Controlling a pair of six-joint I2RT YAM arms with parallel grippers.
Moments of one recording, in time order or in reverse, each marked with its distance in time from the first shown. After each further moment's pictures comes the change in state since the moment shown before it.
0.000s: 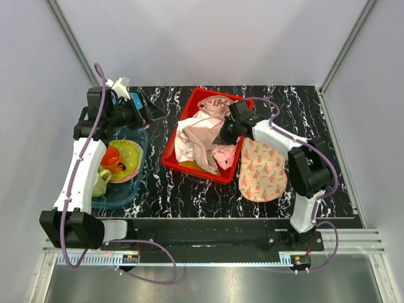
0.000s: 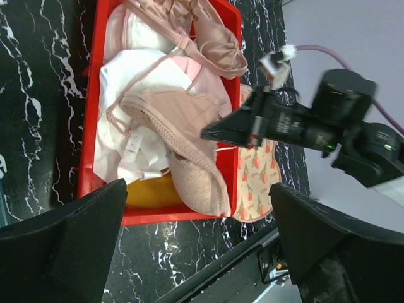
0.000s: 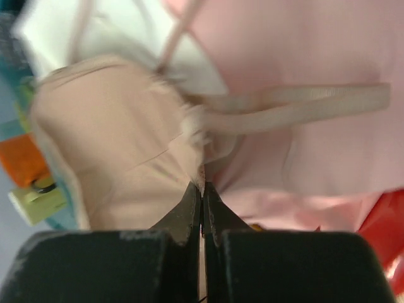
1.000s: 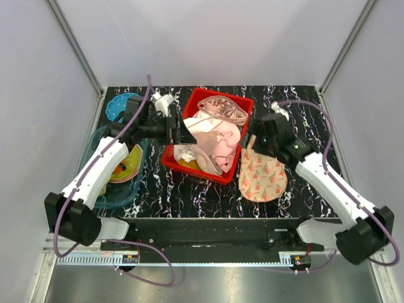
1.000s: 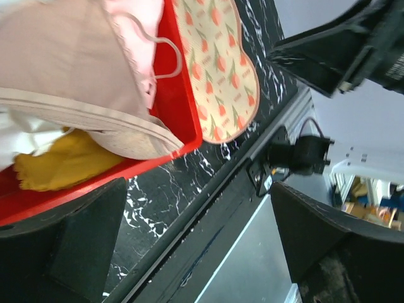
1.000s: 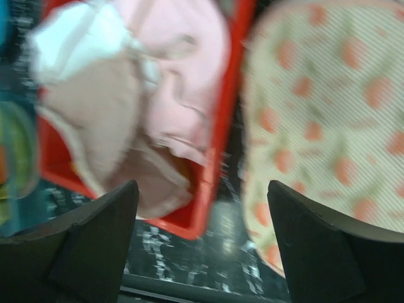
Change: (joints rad) left arm -0.272 0.058 -0.105 0.008 0.118 0.082; right arm 0.007 -0.592 -0.246 -0.182 0.364 -0.169
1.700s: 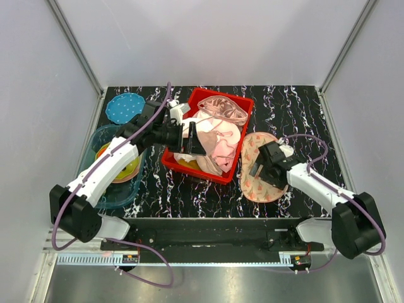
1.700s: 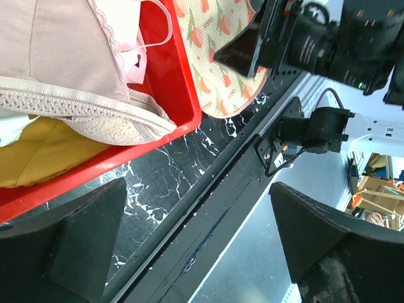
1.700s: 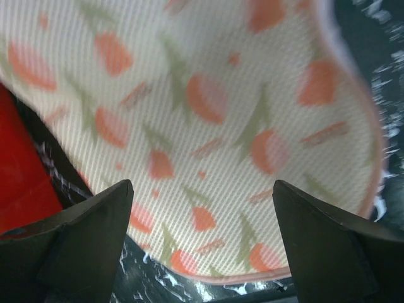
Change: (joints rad) left arm -0.167 0.046 0.001 -0.045 -0.058 0.040; right arm -0.037 0.009 -0.459 -0.008 0.140 0.188
